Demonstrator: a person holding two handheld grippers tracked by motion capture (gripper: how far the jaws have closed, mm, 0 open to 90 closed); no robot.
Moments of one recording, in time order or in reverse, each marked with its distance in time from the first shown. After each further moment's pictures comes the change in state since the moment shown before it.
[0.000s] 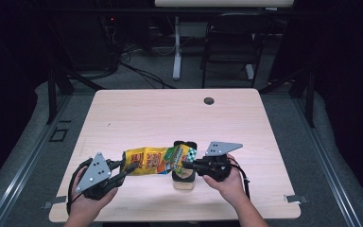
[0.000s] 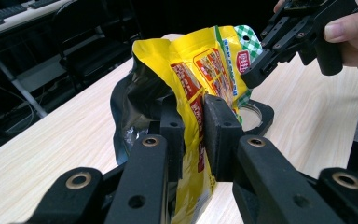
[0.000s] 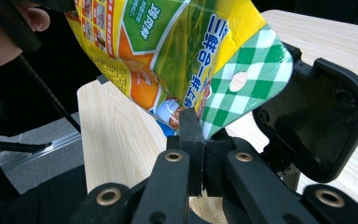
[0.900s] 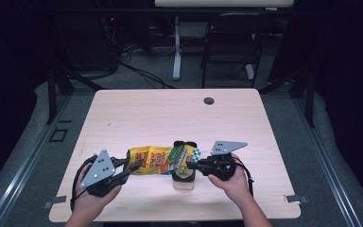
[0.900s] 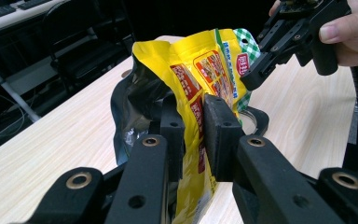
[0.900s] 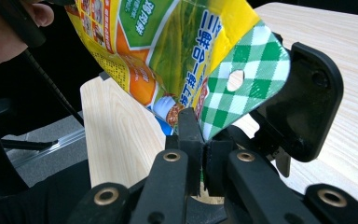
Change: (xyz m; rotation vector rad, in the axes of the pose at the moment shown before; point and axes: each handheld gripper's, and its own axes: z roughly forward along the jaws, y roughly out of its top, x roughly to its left) left arm 0.001 0.007 0.008 -0.003 -0.034 0.004; right arm -0.009 -0.004 -0.011 0.019 0.016 0.022
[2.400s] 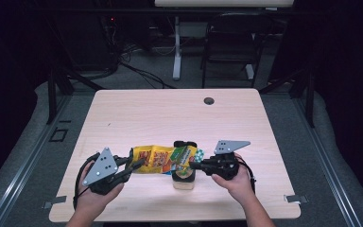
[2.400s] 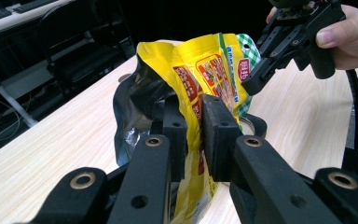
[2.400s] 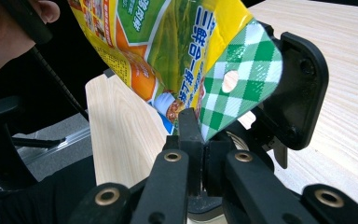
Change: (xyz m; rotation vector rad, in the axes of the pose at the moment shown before) left arm 0.001 0.004 0.005 -0.011 -0.009 -0.002; right arm -0.007 -0.003 -0.006 0.004 0.024 0.020
